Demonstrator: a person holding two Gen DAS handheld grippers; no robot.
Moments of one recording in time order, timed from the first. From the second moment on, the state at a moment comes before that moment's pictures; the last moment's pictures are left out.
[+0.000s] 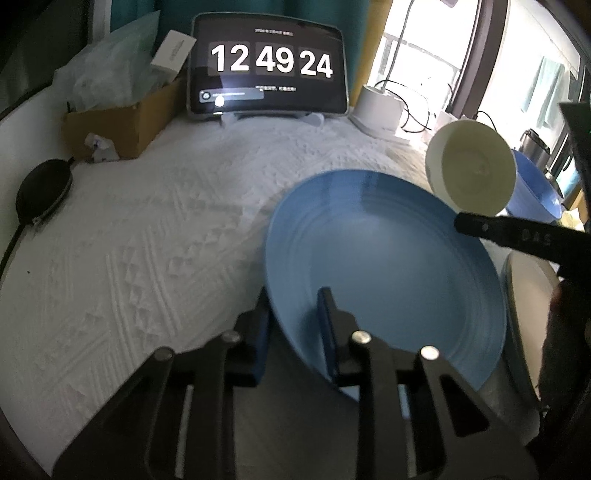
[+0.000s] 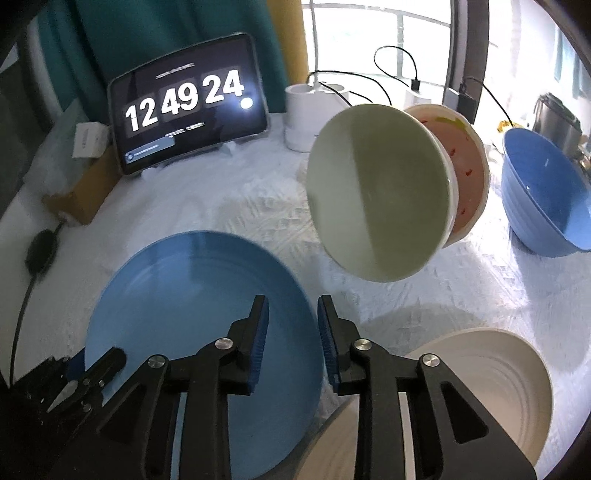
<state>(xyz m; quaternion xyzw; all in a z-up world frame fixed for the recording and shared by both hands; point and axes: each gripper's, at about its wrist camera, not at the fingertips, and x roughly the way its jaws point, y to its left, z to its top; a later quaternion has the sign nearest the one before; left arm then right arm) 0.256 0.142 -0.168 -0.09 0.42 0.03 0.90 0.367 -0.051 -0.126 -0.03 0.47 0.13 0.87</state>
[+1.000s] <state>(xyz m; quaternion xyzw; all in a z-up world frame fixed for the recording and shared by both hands) 0.235 0.148 -0.152 -0.10 0.39 0.05 0.91 0.345 -0.045 -0.122 -0.04 0.47 0.15 0.87</state>
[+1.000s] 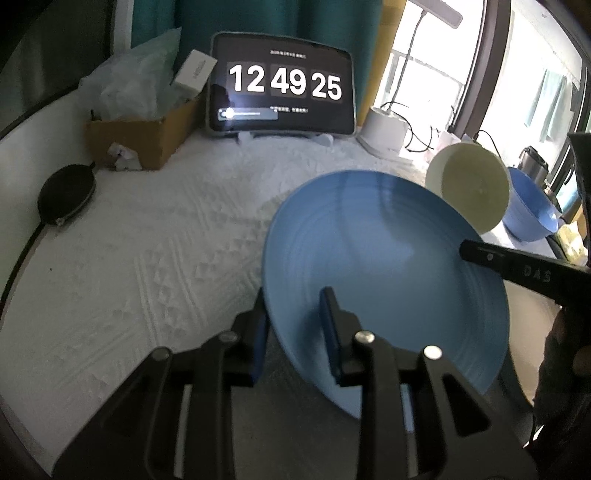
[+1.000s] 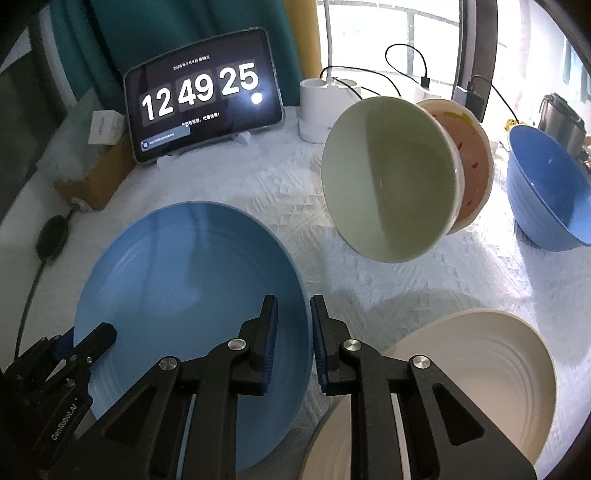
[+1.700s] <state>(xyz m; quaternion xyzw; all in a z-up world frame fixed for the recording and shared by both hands) 0.215 0.123 -0.125 -0.09 0.36 0.03 0.93 0.314 -0.068 -0.092 -0.02 0.43 0.14 0.89</state>
